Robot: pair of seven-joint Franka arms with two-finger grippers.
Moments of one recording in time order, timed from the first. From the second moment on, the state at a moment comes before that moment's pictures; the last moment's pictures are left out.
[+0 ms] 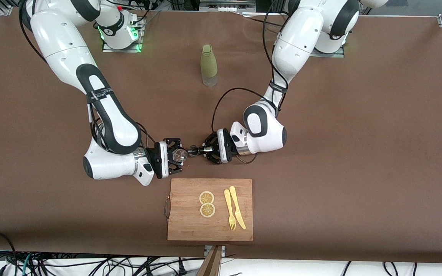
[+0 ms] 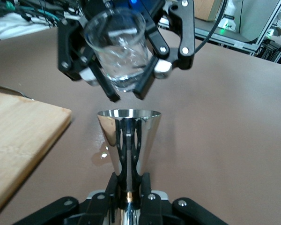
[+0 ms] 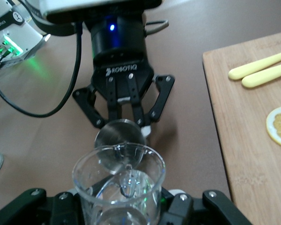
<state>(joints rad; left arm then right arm) -0.74 1.04 0.18 -1.30 -1.75 2.29 1.92 0.14 0.91 0.24 -1.31 0.71 1.98 -1.56</state>
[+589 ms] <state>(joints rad) -0.72 1.04 0.22 -1.29 -1.79 2.17 1.96 0.17 0.91 0.24 -1.29 0.69 1.99 -1.50</state>
